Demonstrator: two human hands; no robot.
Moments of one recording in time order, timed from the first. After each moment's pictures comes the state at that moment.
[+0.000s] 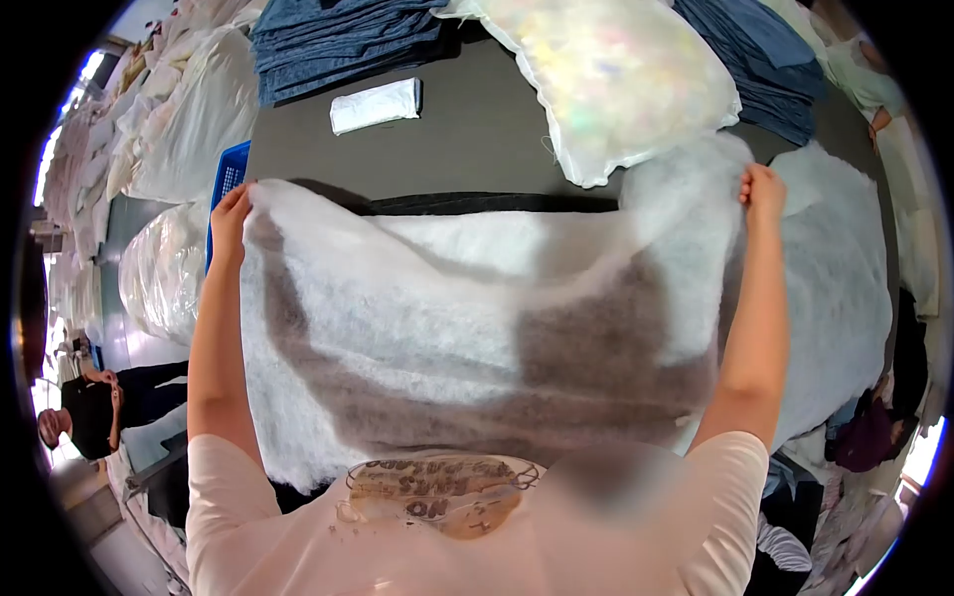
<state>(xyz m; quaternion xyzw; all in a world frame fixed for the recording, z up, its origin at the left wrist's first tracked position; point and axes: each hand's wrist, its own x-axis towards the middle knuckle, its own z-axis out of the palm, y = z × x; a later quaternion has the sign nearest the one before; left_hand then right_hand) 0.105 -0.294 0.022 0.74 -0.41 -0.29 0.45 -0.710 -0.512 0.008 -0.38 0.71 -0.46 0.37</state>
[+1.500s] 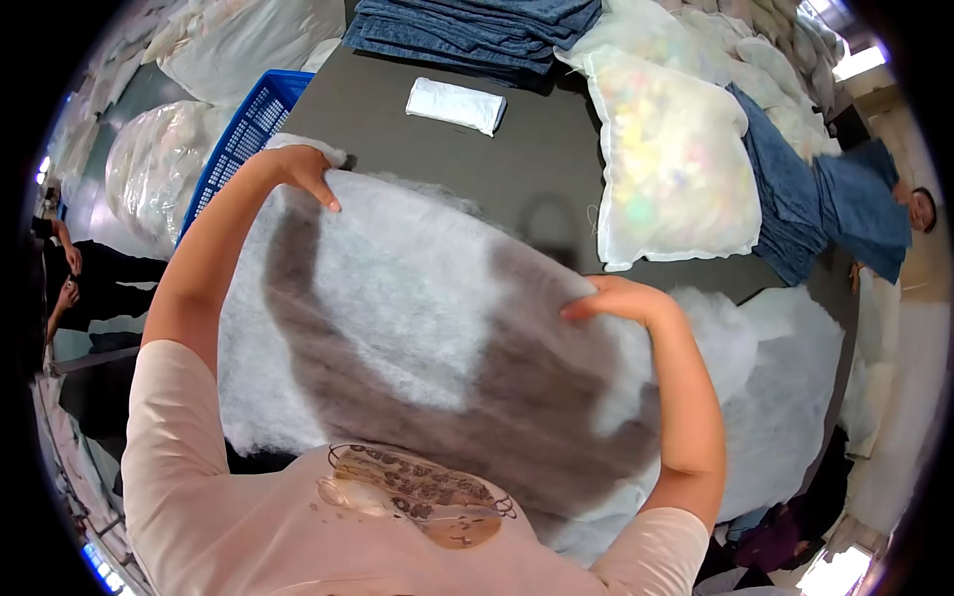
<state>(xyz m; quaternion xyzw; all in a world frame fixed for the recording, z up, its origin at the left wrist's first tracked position) 0.051 -0.319 0.074 0.70 -0.63 -0.31 -0.17 -0.452 -0.421 0.081 -0.61 0.42 0.26 0.62</state>
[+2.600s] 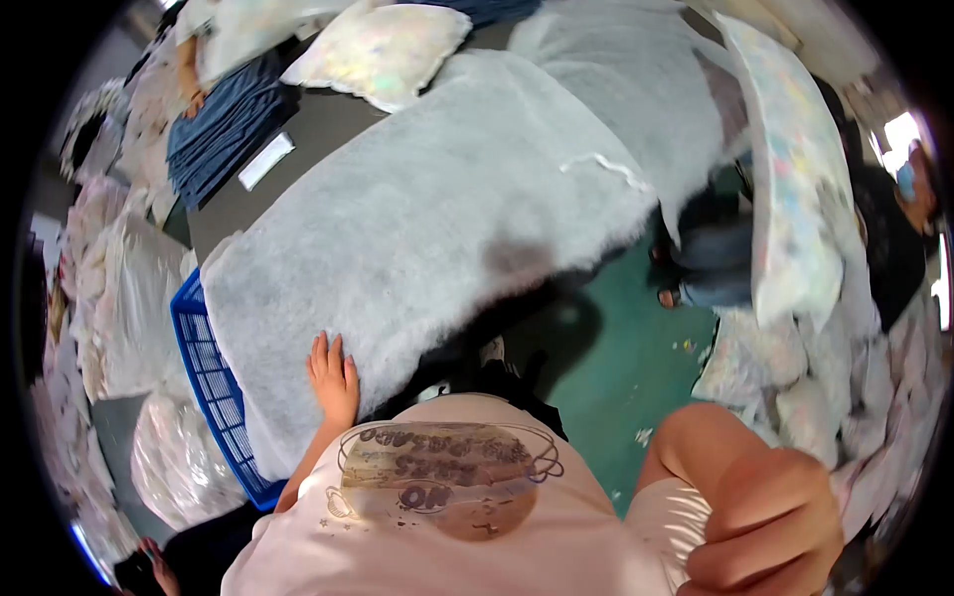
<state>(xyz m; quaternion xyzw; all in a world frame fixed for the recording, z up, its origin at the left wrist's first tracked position) -0.088 0.056 -0.016 0.60 -0.78 -0.06 0.18 -0.489 0.160 0.367 -0.84 0.10 -0.53 0.11</state>
